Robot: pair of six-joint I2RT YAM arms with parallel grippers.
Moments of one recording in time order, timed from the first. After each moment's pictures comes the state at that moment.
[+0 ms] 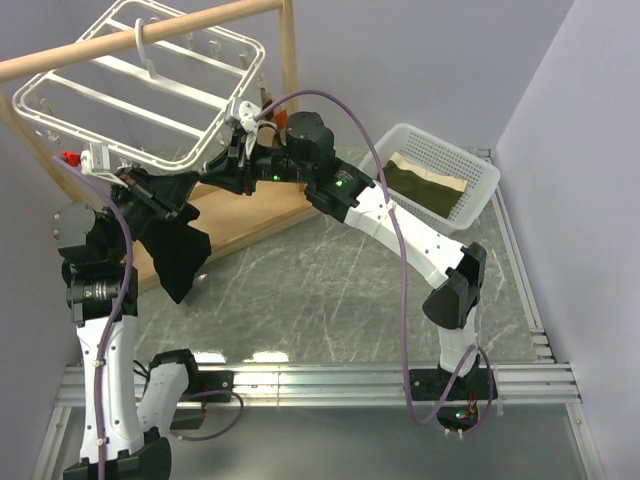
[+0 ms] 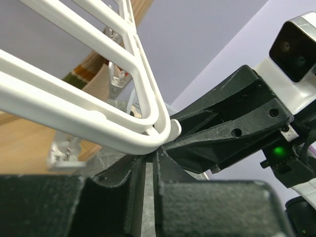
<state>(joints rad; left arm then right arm) 0.18 0.77 1.08 -0.11 0.65 -0.75 0.91 1.92 2.08 -0.09 -0.61 -0.02</state>
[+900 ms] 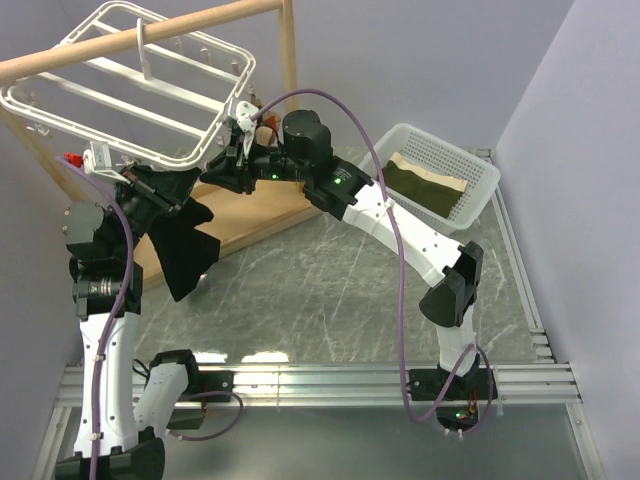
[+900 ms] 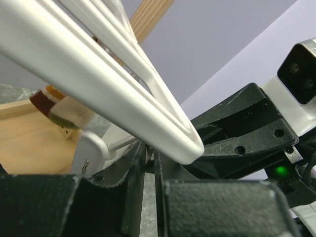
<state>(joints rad) 0.12 0.79 1.06 -0.08 0.52 -0.81 0.91 1.95 2.13 -0.15 -0.60 -0.05</state>
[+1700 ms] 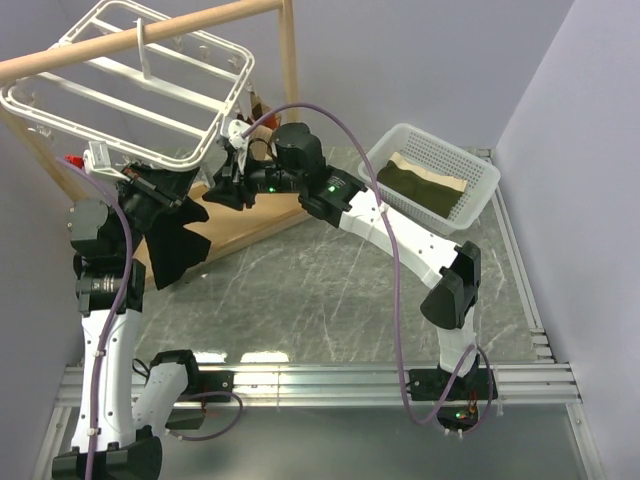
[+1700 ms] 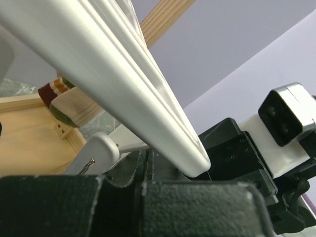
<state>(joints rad) 0.10 0.79 1.04 -0.06 0.45 -0.87 0.92 1.94 2.04 -0.17 -0.60 -0.09</state>
